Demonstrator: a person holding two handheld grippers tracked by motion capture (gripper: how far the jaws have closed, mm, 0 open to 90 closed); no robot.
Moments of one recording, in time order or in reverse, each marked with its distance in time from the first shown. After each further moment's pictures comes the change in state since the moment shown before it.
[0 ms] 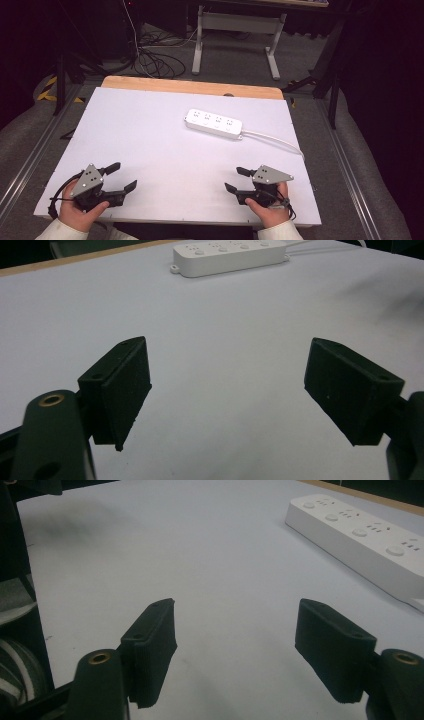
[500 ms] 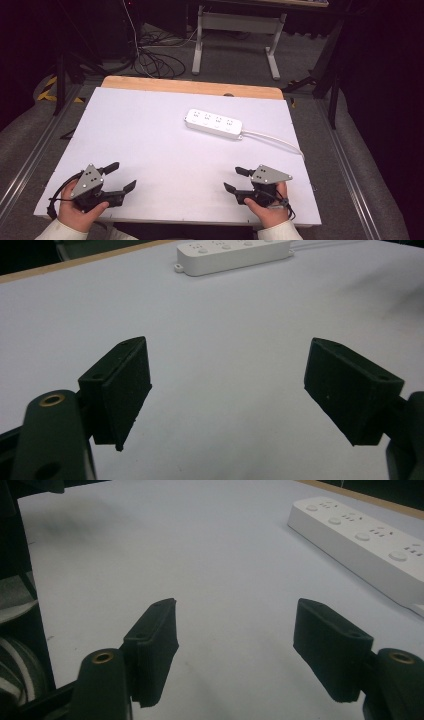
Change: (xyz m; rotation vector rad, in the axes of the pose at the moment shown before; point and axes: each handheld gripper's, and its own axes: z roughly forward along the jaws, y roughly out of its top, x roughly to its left) left arm -0.001 0.002 -0.002 0.020 0.021 0.028; right arm 0.002 0.003 0.001 0.004 0.001 -0.015
